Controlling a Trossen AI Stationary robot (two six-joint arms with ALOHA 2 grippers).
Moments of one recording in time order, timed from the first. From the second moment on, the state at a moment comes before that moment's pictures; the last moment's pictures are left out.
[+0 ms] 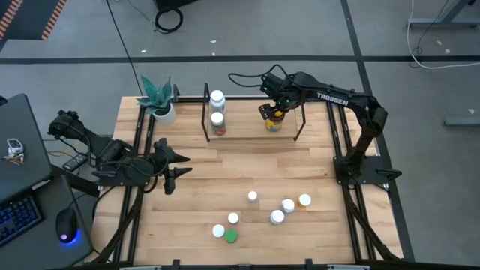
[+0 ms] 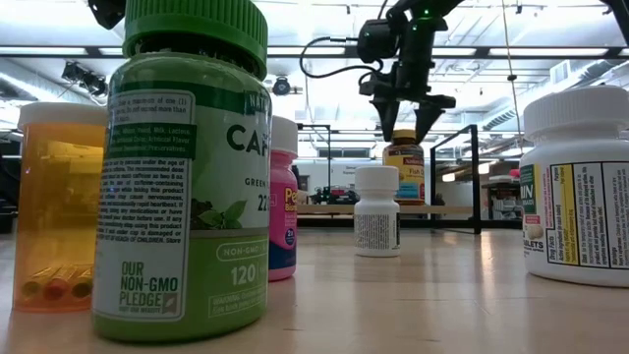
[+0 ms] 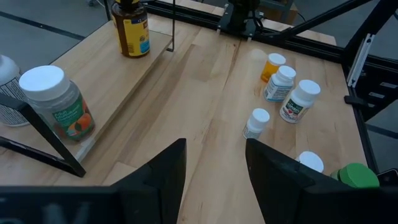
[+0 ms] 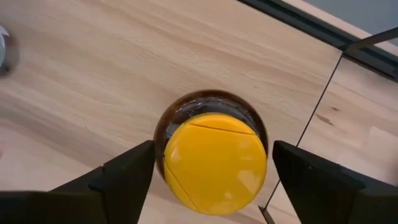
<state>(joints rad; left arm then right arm) -0.54 0.86 0.88 -0.63 -0.67 -0.59 -0.50 1.73 1.61 -1.18 0.15 0.64</state>
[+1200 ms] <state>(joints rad) -0.54 0.86 0.88 -0.63 -0.67 -0.62 -0.51 1.86 1.79 -1.14 0.26 0.35</state>
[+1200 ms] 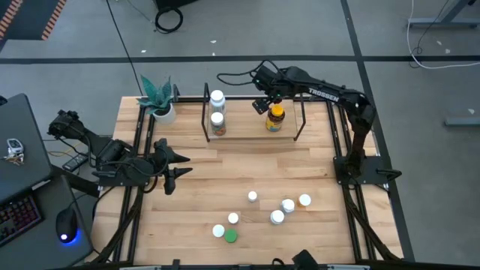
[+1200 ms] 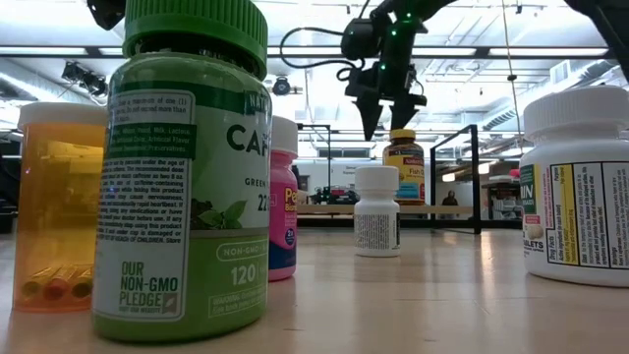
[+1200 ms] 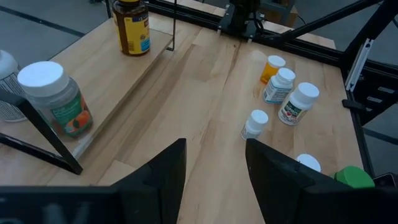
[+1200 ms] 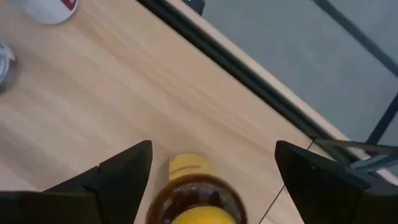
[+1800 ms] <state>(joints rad) -0.54 0.86 0.88 -0.63 -0.67 -0.62 -0.55 1.93 1.79 -1.28 0.32 0.29</state>
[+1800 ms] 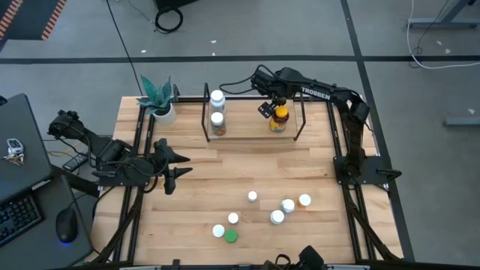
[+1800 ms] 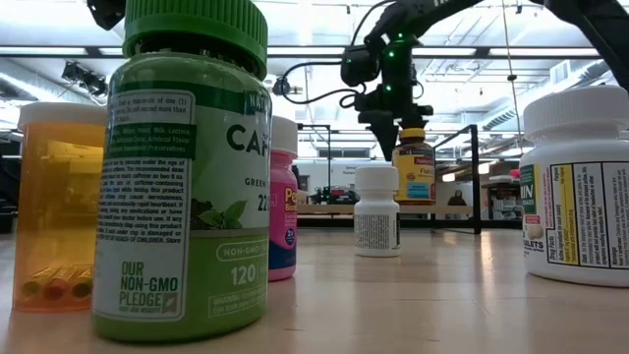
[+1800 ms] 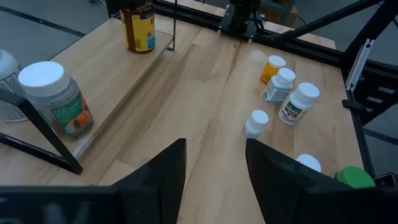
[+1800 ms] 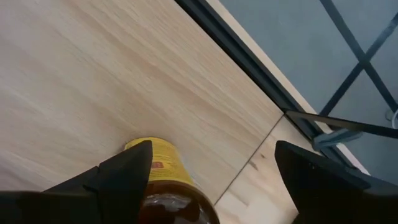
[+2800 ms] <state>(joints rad) -0.54 0.86 0.88 -0.63 -0.68 -0.62 -0.52 1.69 1.79 -1.17 0.23 0.18</state>
